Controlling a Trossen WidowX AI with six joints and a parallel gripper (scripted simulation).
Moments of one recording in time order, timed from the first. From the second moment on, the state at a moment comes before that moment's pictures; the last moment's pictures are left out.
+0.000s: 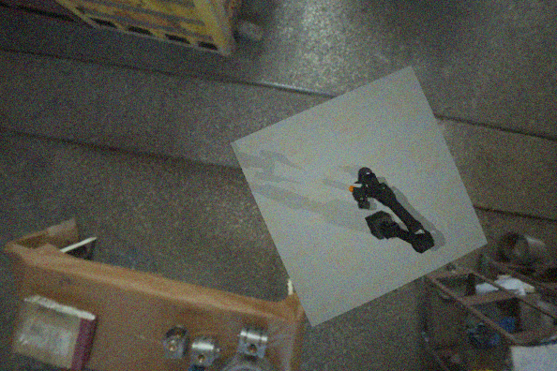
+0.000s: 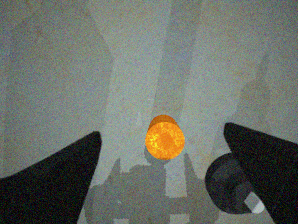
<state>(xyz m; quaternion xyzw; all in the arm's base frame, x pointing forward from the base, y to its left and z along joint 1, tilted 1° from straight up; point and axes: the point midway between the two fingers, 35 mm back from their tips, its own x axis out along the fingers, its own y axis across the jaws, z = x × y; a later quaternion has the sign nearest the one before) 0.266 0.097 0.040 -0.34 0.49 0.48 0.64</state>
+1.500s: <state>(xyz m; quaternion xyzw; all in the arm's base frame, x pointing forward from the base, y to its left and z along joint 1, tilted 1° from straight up) 0.265 0.089 0.008 -0.34 0.61 0.33 0.63</state>
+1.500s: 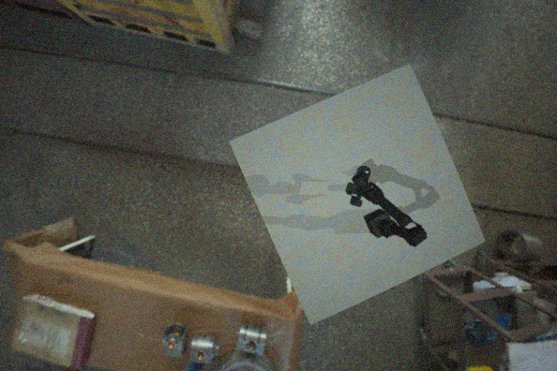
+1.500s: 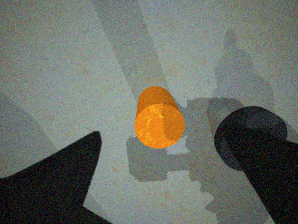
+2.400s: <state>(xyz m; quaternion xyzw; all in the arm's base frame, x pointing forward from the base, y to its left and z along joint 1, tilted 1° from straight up) 0.267 0.089 -0.036 -0.34 0.61 0.33 0.63</state>
